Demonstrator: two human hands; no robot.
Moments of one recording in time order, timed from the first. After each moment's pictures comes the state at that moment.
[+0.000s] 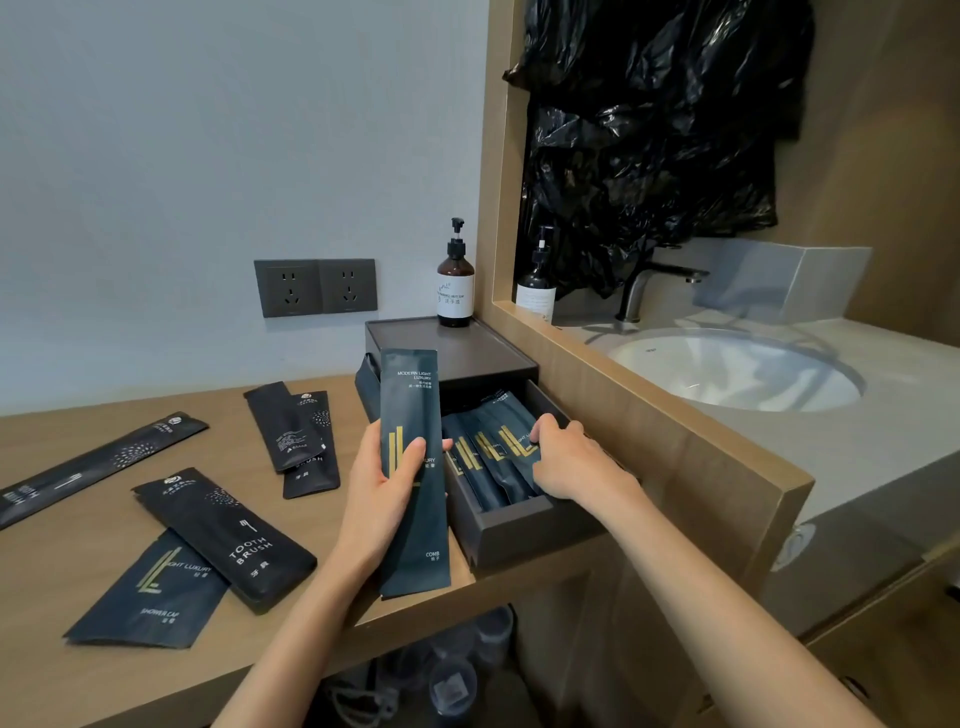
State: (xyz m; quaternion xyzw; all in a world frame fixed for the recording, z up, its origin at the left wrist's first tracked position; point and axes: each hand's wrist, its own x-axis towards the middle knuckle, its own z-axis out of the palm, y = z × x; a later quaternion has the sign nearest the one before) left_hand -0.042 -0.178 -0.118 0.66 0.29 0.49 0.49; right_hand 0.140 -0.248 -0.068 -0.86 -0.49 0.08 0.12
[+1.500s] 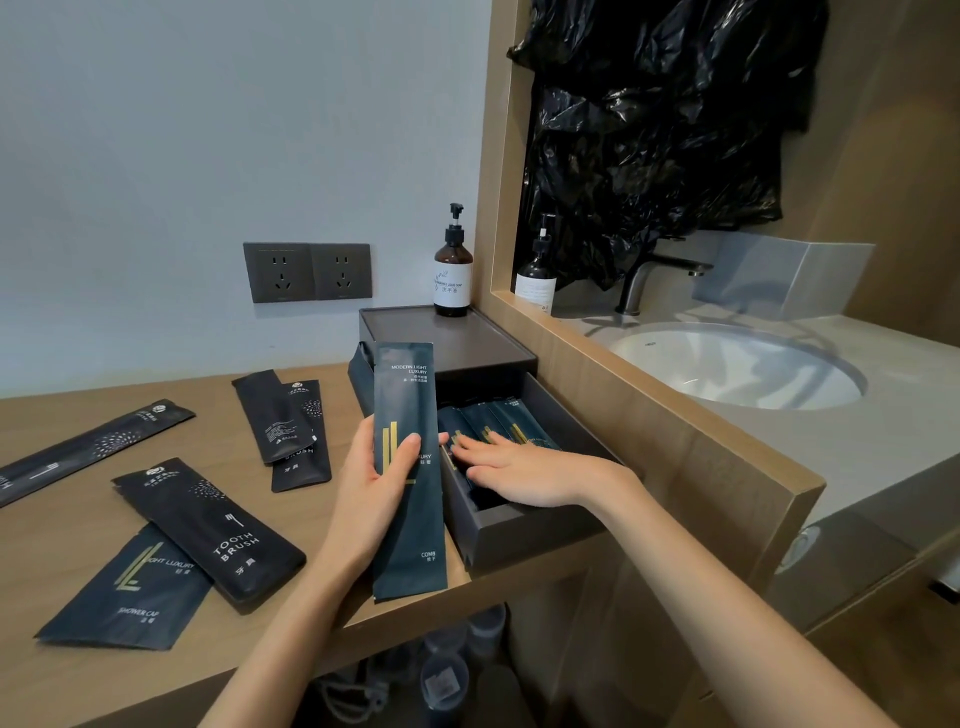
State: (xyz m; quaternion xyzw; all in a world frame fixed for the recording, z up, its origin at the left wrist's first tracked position) left_hand -0.041 -0.175 -0.121 0.64 0.29 0.50 0.51; right_hand 0.123 -0.236 -0.065 -0.71 -0.68 0.20 -0.02
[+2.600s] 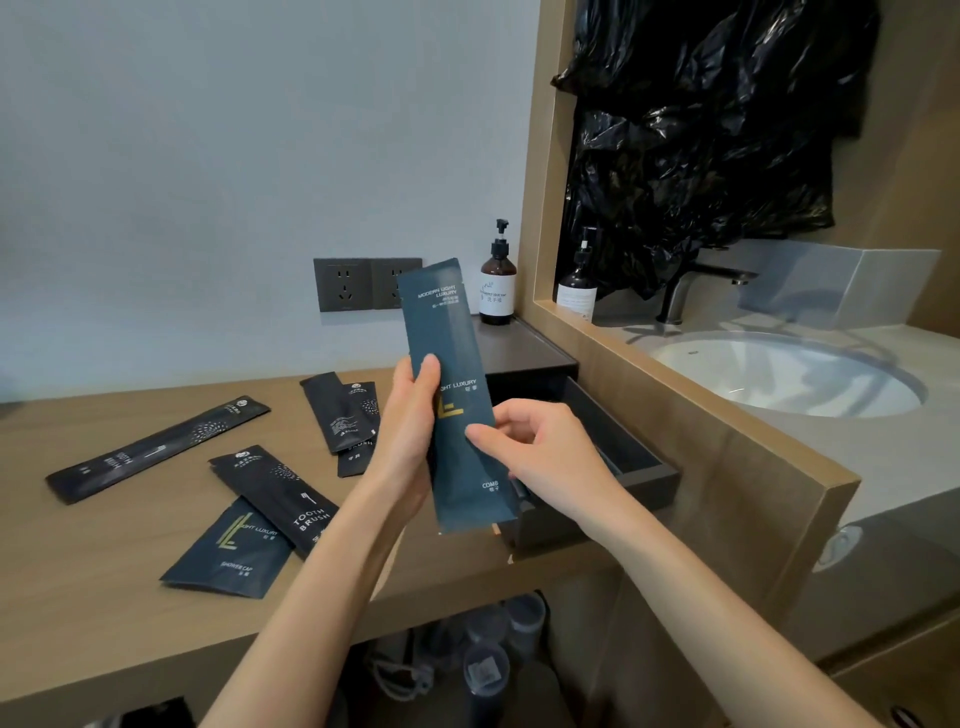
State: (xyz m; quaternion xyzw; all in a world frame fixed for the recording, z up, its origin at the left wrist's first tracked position) left_hand -0.053 -0.197 -0.044 0.51 0.25 0.51 0.64; right_hand 0.057 -0.282 -0.040 -0.61 -0.59 0.21 0.49
